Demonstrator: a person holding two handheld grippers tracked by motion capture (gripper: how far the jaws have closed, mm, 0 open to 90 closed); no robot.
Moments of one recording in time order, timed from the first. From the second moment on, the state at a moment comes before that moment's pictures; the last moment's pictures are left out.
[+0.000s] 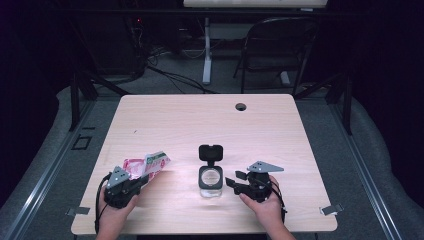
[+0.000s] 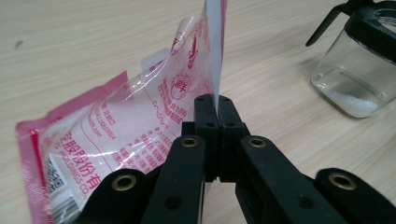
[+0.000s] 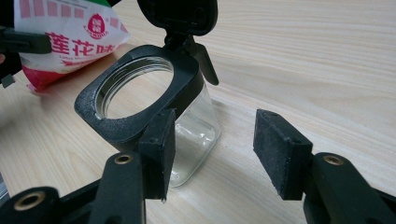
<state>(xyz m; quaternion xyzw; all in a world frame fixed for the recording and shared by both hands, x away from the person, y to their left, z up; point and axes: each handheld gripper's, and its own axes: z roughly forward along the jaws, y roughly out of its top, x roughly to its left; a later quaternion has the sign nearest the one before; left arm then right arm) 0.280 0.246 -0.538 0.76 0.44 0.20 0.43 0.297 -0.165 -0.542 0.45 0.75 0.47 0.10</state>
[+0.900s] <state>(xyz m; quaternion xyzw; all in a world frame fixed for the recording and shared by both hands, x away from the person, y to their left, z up) 0.278 0.243 -0.450 0.75 0.37 0.25 0.49 0.298 -0.166 -0.544 0.45 0.75 0.47 0.10</state>
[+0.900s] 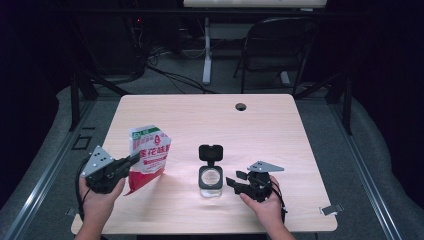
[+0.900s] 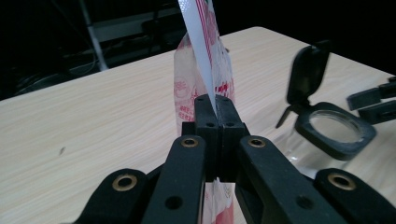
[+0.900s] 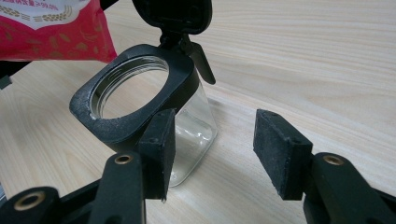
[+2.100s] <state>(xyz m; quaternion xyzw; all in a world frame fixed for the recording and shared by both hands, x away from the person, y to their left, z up) 0.275 0.211 -0.509 0.79 0.34 0.05 0.51 0.291 -0.160 -0.478 0.38 0.76 0.52 0.09</state>
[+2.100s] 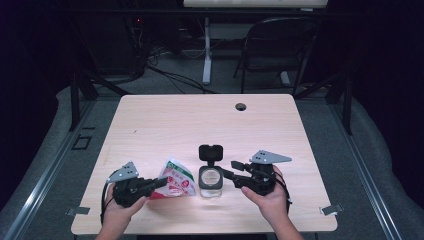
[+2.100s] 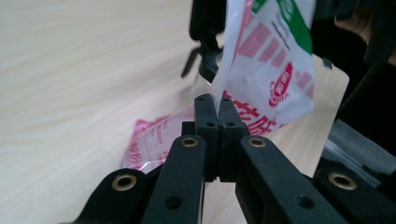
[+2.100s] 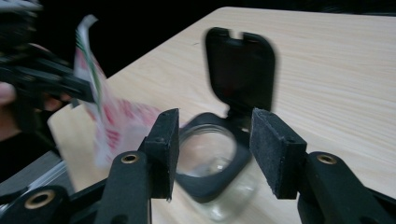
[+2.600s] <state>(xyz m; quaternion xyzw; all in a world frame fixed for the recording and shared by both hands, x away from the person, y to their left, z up) 0.268 0.201 -0.513 0.80 0.33 0.06 0.50 0.285 -0.112 -0.466 0.31 0.78 0.54 0.01</state>
